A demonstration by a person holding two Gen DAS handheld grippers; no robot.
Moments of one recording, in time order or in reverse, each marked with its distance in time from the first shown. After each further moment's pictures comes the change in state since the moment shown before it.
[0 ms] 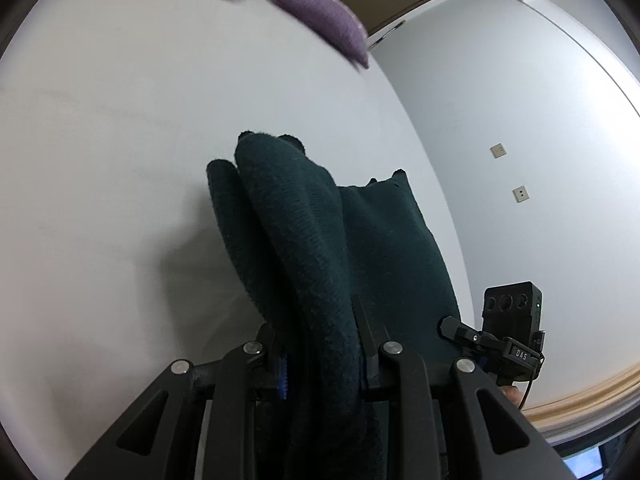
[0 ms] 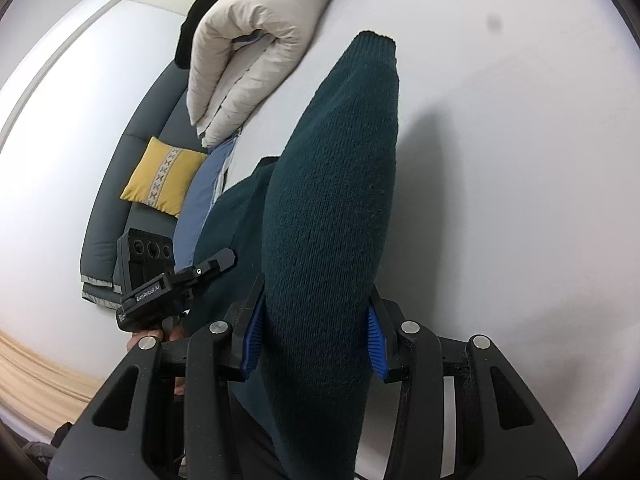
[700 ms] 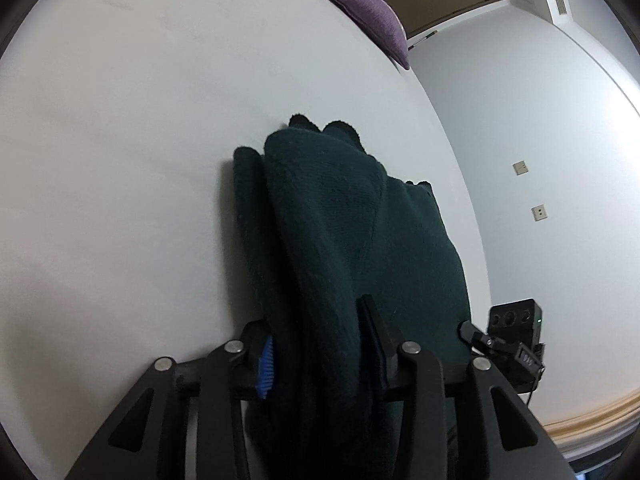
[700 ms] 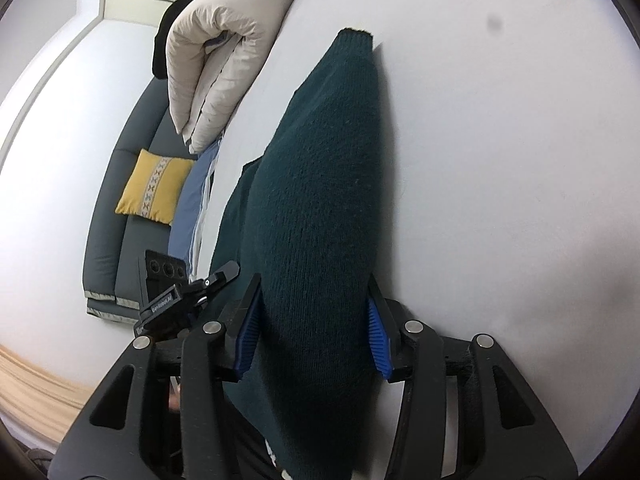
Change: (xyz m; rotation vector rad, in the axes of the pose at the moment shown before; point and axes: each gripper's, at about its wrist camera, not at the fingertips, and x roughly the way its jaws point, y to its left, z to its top) left arm 0.022 0.047 -0.034 -0.076 -0.030 0.043; right arm 0.026 -0.070 -0.020 0.104 -0.018 0.024
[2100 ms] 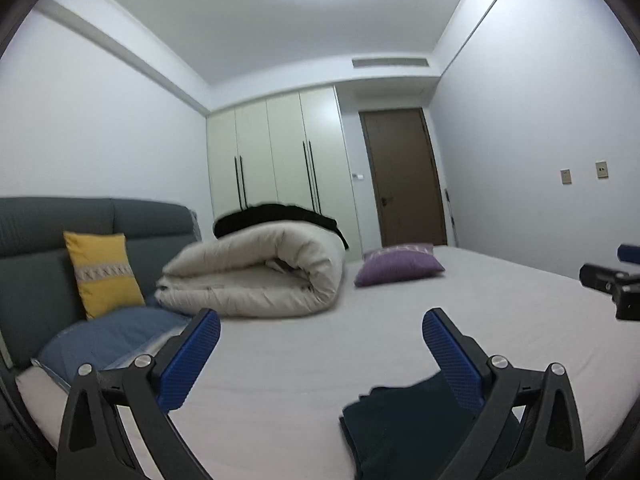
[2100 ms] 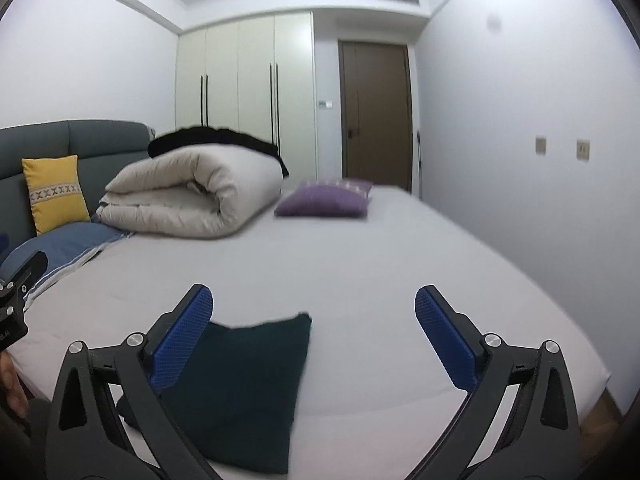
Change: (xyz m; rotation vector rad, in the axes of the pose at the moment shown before) left arm -0.176 -0.219 -0.153 0.726 -1.074 0.668; right arm -0.166 0.248 -0.142 -0.734 -0.841 -0.675
